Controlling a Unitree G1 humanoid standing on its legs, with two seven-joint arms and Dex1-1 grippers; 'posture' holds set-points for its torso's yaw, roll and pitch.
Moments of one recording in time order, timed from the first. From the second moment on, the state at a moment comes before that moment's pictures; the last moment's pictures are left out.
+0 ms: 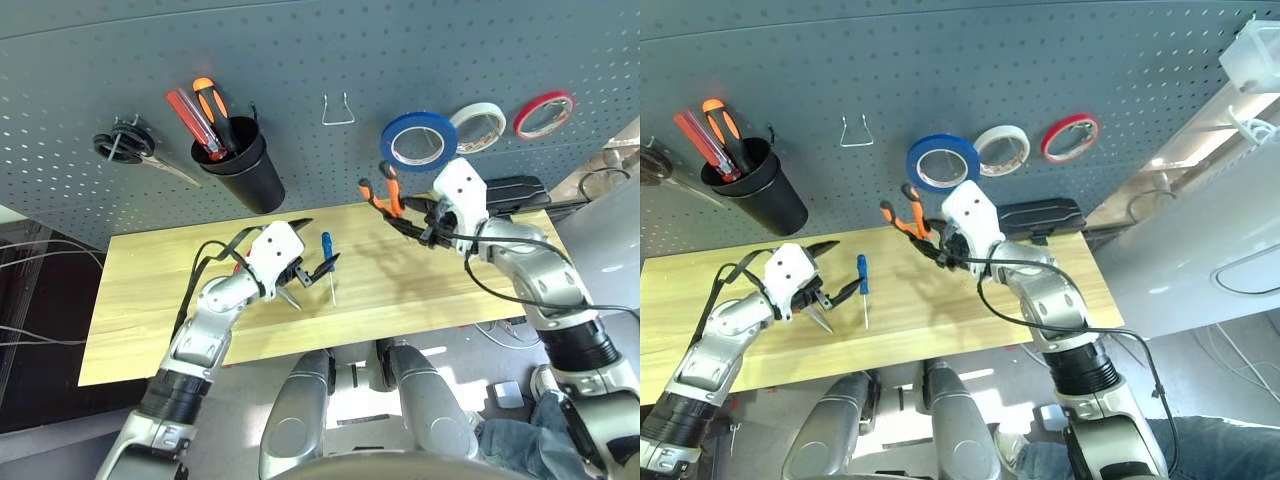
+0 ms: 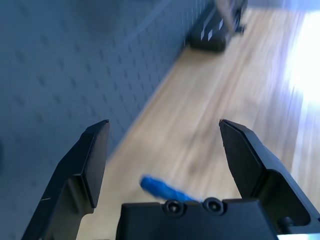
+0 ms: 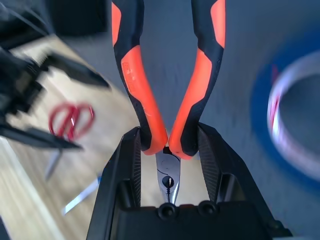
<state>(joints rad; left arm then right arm) -0.17 0.44 -0.11 0.01 -0.06 -0.16 -0.62 -0.47 -0.46 0.16 -0.29 0.21 0.43 0.73</state>
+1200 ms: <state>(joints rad) -0.35 0.34 -0.05 0.02 -0.12 -0.39 -0.51 -0.89 -0.08 0.07 0.25 0.16 -0.07 0.50</state>
